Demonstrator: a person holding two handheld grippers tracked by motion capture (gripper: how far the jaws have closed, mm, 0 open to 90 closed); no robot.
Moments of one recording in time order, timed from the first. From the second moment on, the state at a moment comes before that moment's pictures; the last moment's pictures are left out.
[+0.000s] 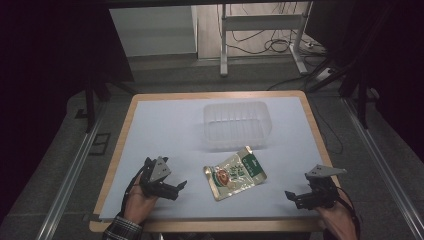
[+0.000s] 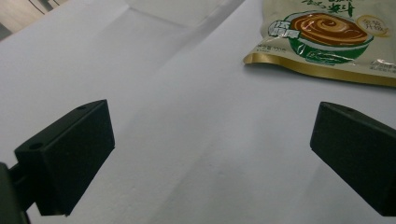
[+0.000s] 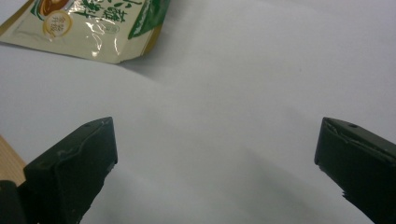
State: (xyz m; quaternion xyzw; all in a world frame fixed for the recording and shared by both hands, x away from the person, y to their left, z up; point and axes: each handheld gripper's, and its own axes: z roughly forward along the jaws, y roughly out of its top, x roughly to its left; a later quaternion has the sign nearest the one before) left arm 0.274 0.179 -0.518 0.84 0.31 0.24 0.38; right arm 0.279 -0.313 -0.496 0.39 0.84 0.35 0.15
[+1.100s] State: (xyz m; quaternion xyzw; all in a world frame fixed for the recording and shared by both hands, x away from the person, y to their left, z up) left arm 0.274 0.176 -0.518 0.84 0.30 0.24 0.38; right arm 0.302 -0.291 -0.495 0.37 0.84 0.38 0.13
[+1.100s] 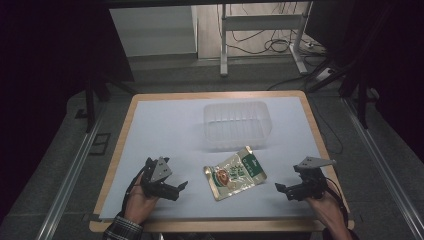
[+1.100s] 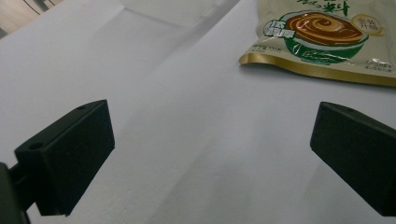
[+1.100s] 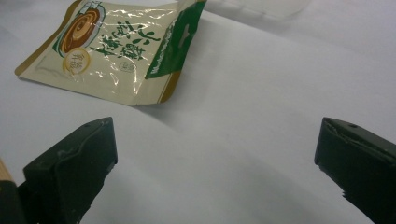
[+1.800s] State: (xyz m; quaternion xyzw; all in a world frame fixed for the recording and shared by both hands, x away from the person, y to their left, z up) left arm 0.273 0.176 -0.517 0.84 0.30 0.24 0.38; right arm 0.317 -0.271 -0.491 0.36 0.83 0.42 0.11
